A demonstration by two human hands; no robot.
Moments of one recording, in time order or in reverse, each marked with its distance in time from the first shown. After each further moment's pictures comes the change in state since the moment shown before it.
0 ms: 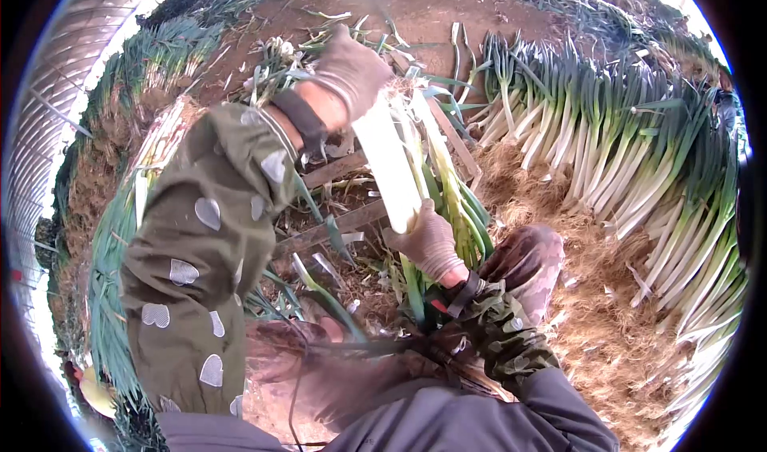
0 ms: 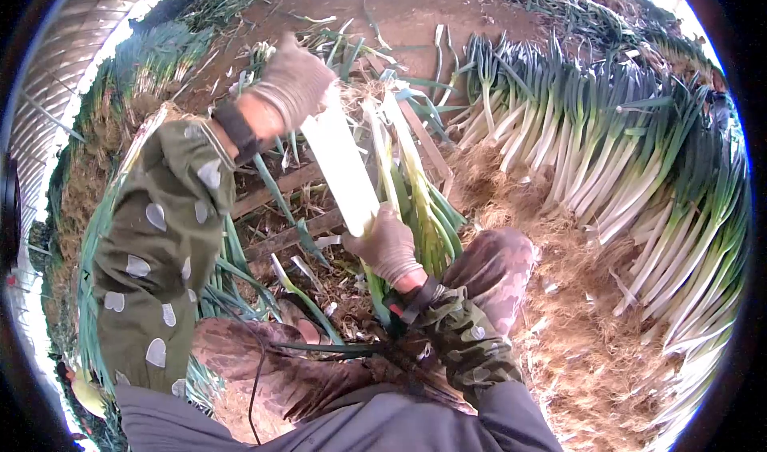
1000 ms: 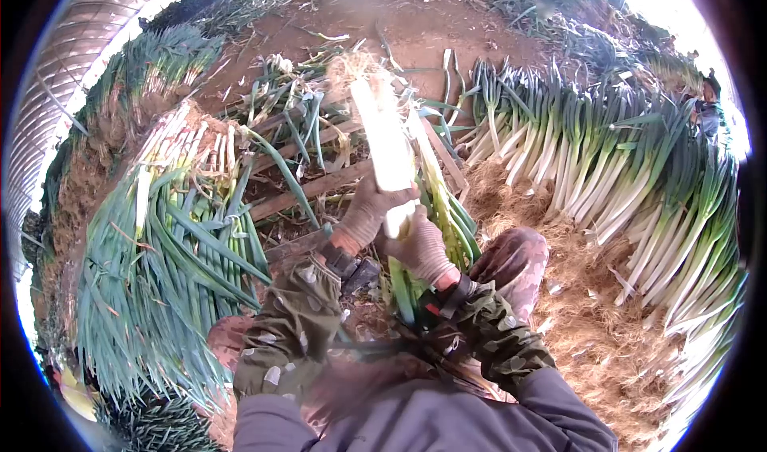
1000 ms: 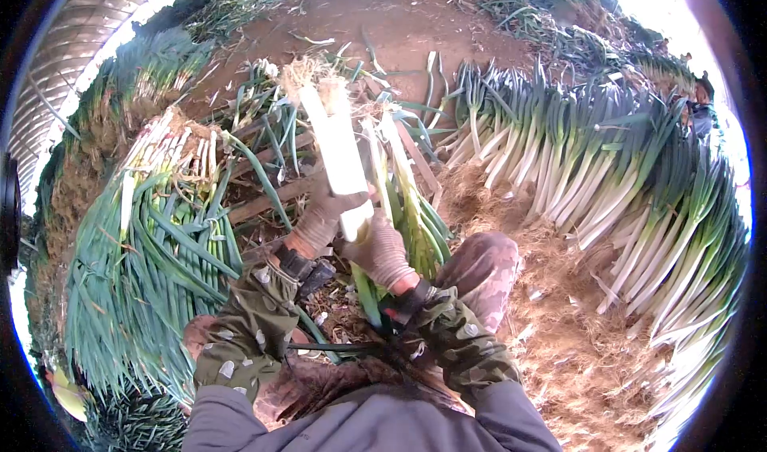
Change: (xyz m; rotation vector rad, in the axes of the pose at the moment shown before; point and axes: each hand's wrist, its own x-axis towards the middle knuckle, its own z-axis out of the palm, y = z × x) left_hand -0.075 0.151 0.122 -2.492 0.408 -0.086; right_hand -0.023 -0.022 -0.008 0.078 -0.031 -0.014
